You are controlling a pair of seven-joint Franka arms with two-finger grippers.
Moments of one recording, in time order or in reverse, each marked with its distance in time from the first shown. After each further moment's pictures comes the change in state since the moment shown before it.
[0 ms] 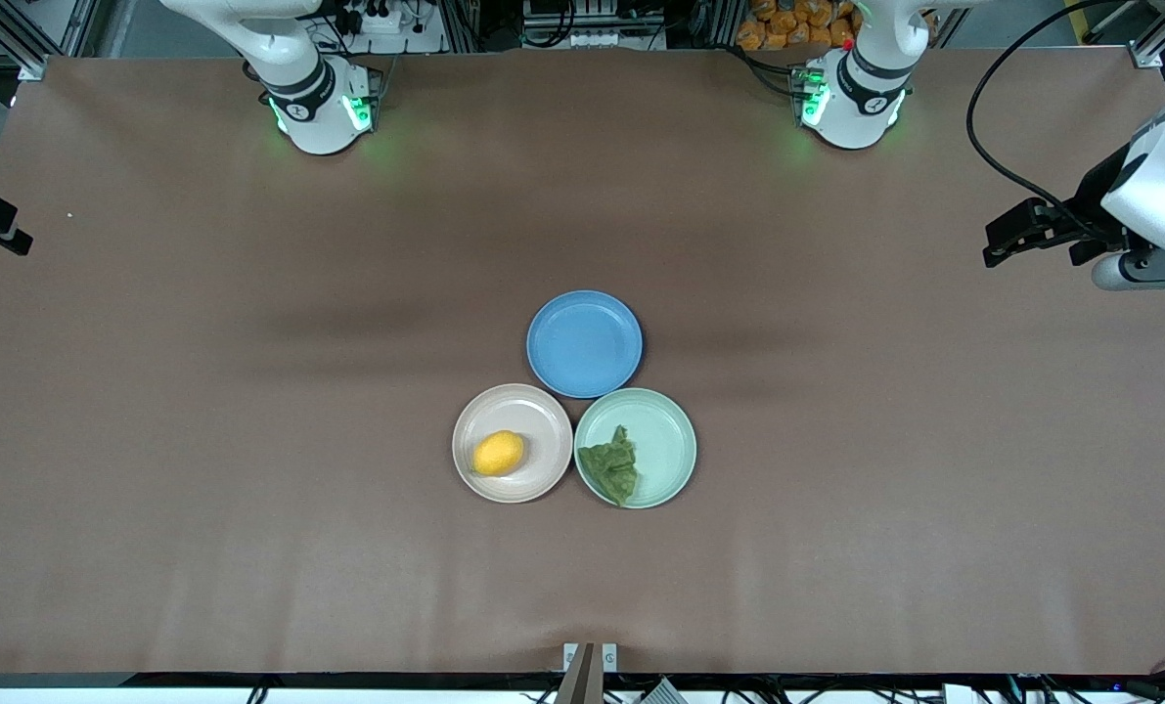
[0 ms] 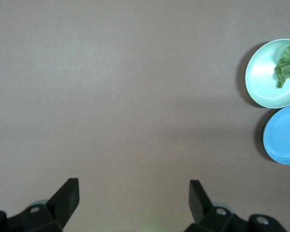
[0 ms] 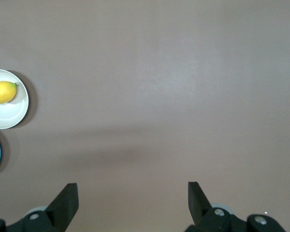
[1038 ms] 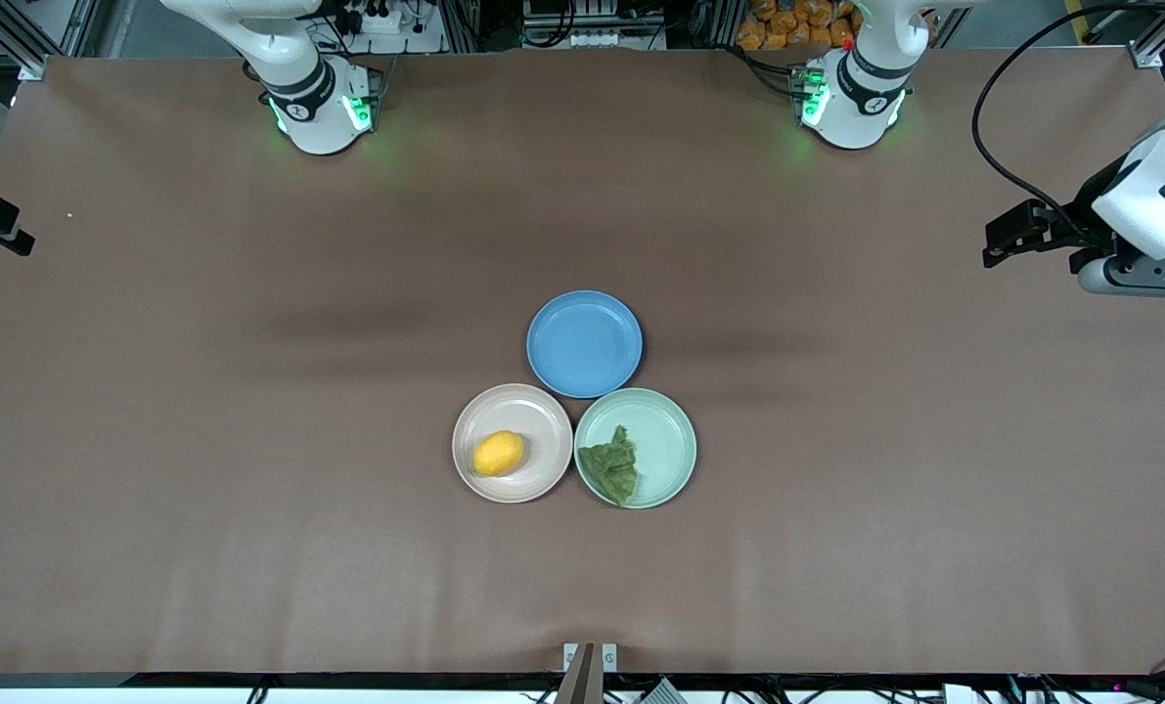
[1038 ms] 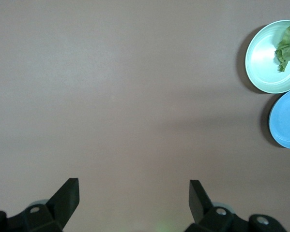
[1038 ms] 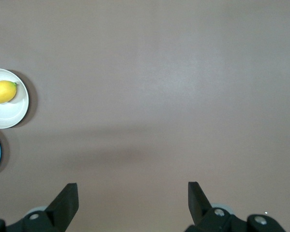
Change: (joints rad) left arm 0.008 0.012 0.000 -0.006 0.000 0.000 0.108; right arm 0.000 0.000 0.002 -0.003 0.000 0.001 0.000
